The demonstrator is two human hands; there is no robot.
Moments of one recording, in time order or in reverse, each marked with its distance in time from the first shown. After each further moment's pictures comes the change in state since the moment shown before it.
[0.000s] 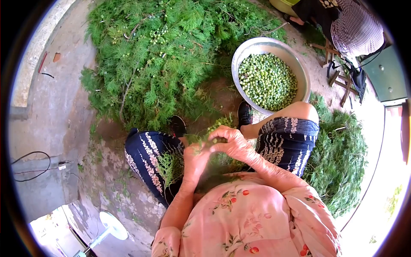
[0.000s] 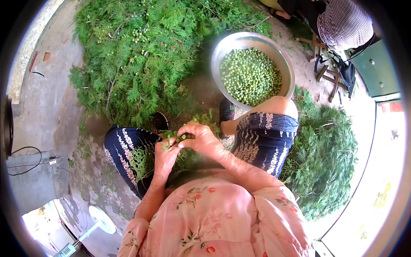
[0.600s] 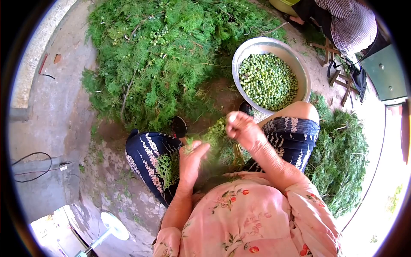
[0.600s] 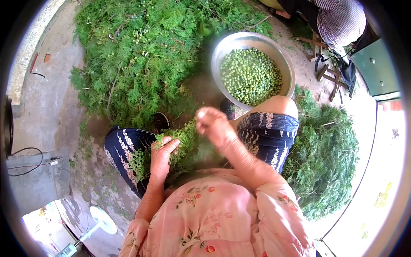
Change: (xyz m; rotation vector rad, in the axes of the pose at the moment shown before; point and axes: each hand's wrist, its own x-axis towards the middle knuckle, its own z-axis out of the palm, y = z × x) left_hand -0.002 0.009 -0.011 -0.343 0.005 -0.165; right_hand 0.010 0.007 -0.028 0.955 0.311 0.342
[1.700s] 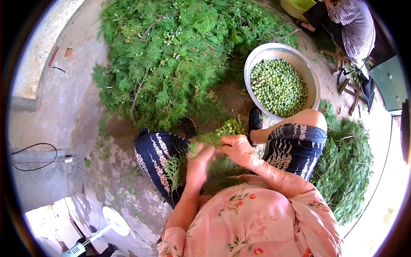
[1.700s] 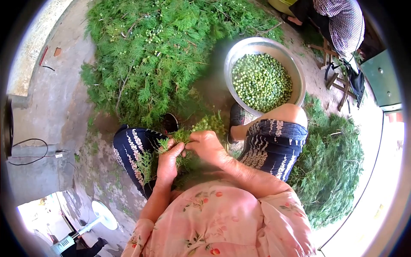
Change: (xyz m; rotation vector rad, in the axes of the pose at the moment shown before) left_hand -0.002 -0.009 -0.007 -0.279 0.000 -0.080; right_hand -0.019 0.021 0.038 -1.085 -0.220 -0.227
